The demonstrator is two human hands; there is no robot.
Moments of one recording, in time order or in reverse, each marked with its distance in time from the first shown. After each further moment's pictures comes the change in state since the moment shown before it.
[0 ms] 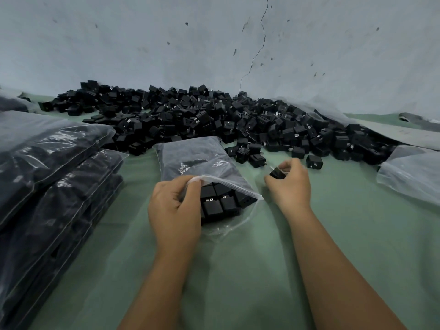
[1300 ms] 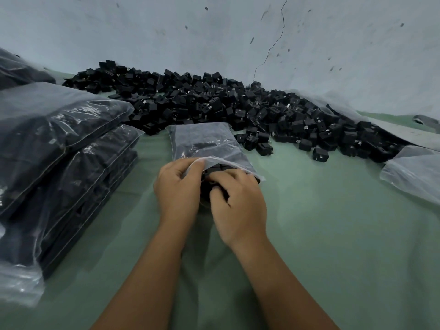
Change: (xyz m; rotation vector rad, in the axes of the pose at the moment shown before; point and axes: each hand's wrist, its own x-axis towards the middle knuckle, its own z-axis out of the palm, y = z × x) left_hand 0.001 0.000 -0.012 -0.108 -0.101 -0.188; right_hand -0.136 -0.068 0.007 -0.068 -0.205 -0.485
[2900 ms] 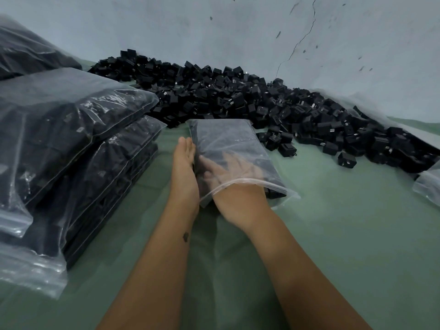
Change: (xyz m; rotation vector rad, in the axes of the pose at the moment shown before) left_hand 0.036 -0.004 -0.012 -0.431 -0.033 -0.331; right_hand 0.040 -0.002 0.035 -0.391 -0.479 -0.166
